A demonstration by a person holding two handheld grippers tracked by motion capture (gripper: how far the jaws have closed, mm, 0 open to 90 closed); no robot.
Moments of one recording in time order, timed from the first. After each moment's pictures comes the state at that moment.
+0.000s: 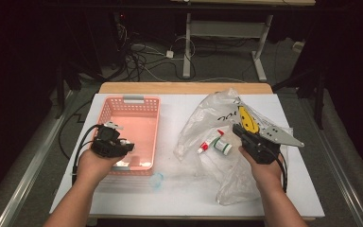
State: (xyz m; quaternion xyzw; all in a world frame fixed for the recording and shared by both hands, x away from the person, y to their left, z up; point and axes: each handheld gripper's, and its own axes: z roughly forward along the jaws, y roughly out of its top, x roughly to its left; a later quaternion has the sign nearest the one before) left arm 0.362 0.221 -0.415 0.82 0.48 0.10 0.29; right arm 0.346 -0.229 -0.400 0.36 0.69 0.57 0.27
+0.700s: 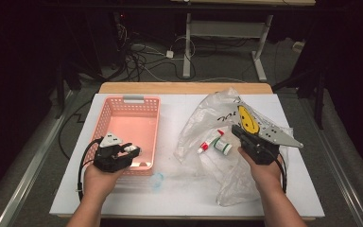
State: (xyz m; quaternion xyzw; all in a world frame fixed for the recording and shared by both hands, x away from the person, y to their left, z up) left arm 0.322 0.210 -0.427 0.79 0.46 0.15 0.39; right arm 0.344 -0.227 -0.400 0.36 0.69 0.56 0.27
